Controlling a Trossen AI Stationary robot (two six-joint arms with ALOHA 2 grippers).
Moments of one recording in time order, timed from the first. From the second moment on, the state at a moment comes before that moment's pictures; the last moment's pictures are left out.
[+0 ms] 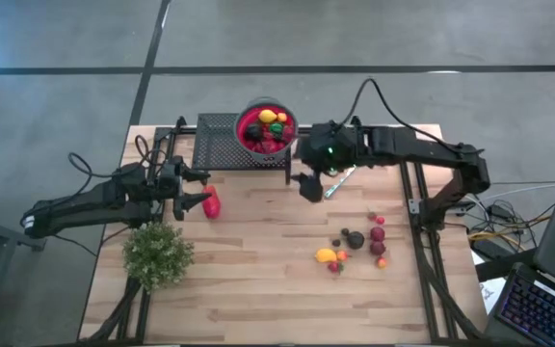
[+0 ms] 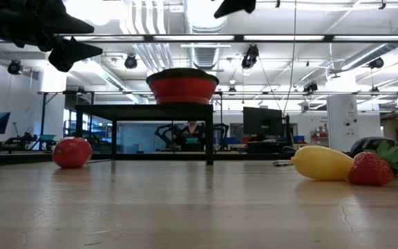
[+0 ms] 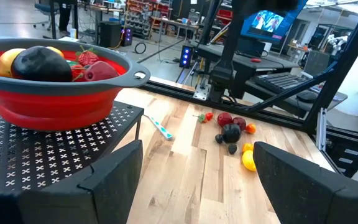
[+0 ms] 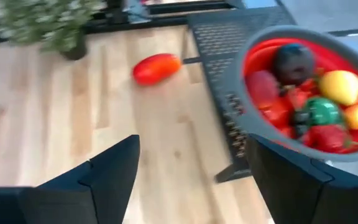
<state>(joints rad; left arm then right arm) 0.22 0.33 0.34 -0.16 0.06 -0.19 -0.07 1.61 1.78 -0.89 0.12 0.08</state>
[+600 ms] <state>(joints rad) 0.22 0.33 0.34 -0.16 0.06 -0.19 0.27 1.59 1.73 -1.07 0.21 0.26</state>
